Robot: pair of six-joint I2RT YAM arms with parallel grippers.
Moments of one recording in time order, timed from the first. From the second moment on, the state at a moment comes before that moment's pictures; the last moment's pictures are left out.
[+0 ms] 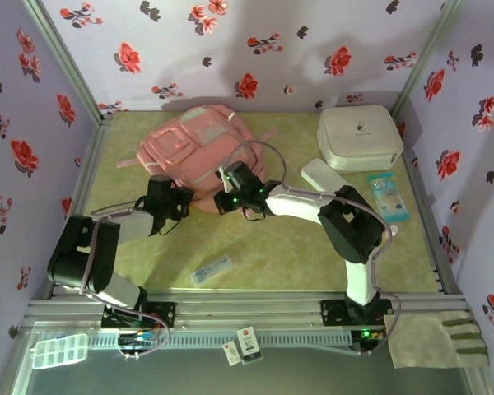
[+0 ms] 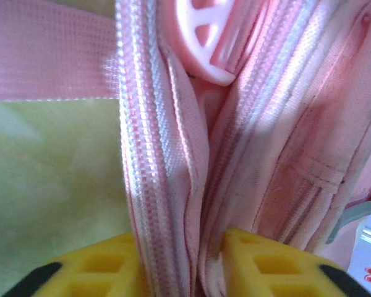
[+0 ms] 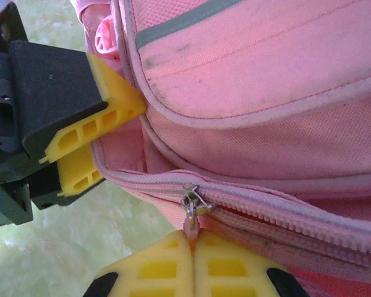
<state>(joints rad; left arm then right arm) -0.29 1.53 0.57 0.23 0.20 -1.44 0.85 1.93 1.26 -0.11 -0.20 0.43</state>
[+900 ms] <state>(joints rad) -0.31 1.49 0.62 0.12 0.18 -1.32 0.80 1.73 1.16 -0.34 0.10 0.40</state>
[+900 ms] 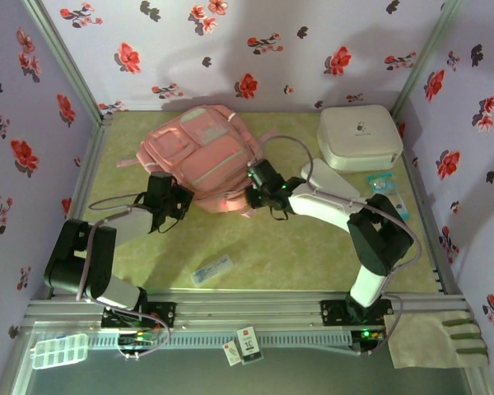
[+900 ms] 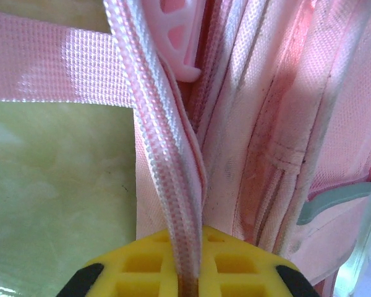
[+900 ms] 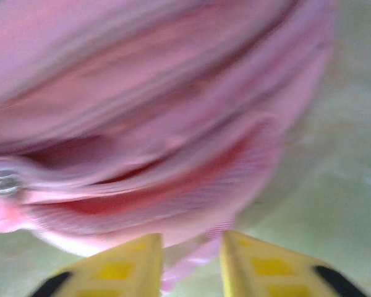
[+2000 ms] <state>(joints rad) -0.32 1.47 0.63 0.10 0.18 -1.29 0.92 1.97 1.47 -0.51 0.20 0.49</state>
